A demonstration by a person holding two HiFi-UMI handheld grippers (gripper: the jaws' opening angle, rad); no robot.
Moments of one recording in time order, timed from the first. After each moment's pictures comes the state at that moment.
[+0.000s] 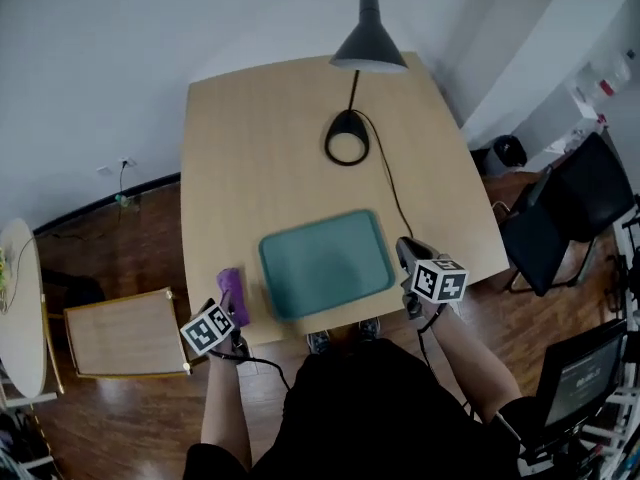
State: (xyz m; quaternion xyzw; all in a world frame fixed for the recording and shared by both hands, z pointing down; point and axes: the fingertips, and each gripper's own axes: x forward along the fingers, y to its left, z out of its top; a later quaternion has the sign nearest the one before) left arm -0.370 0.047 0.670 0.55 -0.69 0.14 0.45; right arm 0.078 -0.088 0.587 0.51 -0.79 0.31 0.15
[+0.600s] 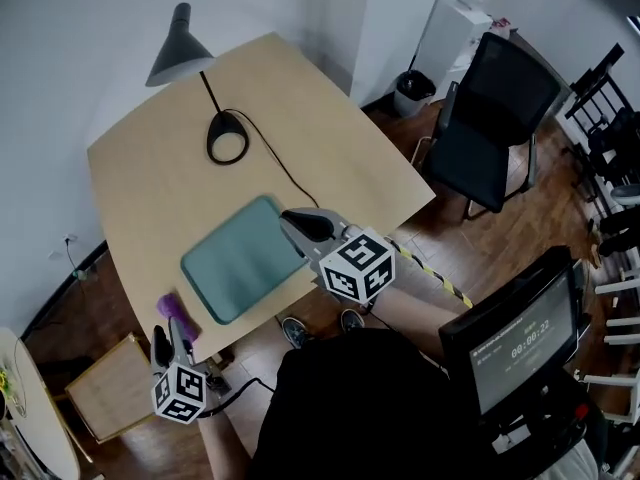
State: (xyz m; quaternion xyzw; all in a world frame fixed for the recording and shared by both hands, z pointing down) left arm -0.259 0.061 0.474 0.67 -0.70 0.05 0.23; right arm 0.054 -0.030 0.423 0.44 -0.88 0.17 0.01
